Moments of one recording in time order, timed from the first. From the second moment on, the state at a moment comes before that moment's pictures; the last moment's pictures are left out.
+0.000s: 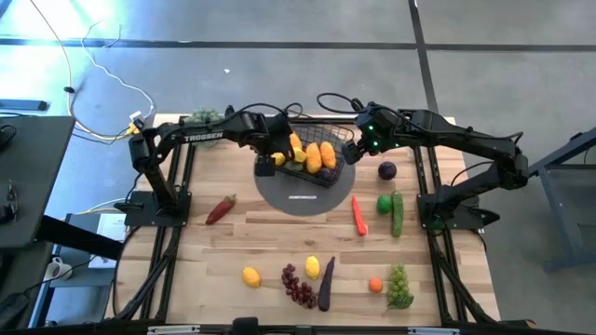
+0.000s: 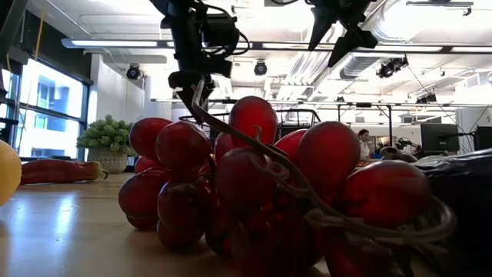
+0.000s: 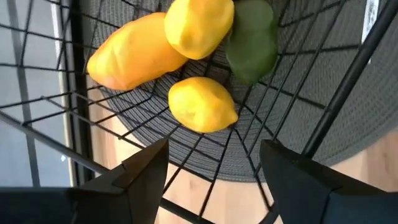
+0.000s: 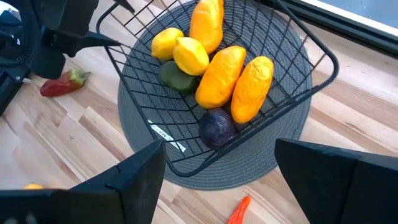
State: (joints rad) left arm 0.50 1.75 1.43 -0.97 -0.16 0.44; right arm -0.30 1.35 1.41 -1.01 0.10 0.68
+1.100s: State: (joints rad) left arm 0.40 1.74 1.56 -1.14 -0.22 0.28; right arm -0.26 1.35 1.41 -1.09 0.06 0.75
